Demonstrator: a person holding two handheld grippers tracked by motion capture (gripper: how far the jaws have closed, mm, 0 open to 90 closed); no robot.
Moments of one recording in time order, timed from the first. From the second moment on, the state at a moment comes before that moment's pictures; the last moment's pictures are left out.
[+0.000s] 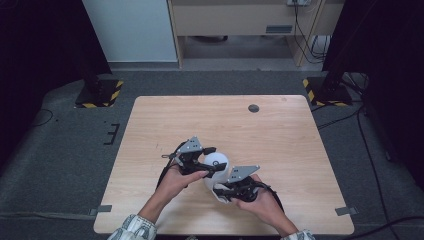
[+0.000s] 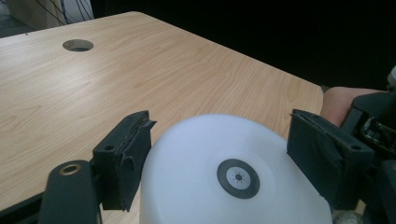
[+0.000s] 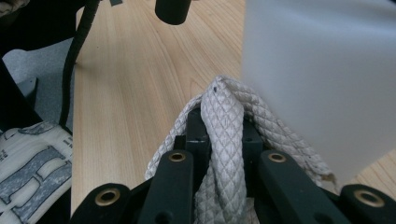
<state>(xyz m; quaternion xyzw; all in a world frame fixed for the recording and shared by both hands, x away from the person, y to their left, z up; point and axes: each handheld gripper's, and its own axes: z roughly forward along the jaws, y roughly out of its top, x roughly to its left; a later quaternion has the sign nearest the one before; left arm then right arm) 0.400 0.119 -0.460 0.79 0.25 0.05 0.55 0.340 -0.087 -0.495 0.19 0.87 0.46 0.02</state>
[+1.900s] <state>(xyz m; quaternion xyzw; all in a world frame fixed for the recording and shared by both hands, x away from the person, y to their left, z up) 0.339 0.199 -0.477 0.80 0.35 0.18 0.45 0.301 -0.026 -0.502 0.15 0.88 0.44 0.05</state>
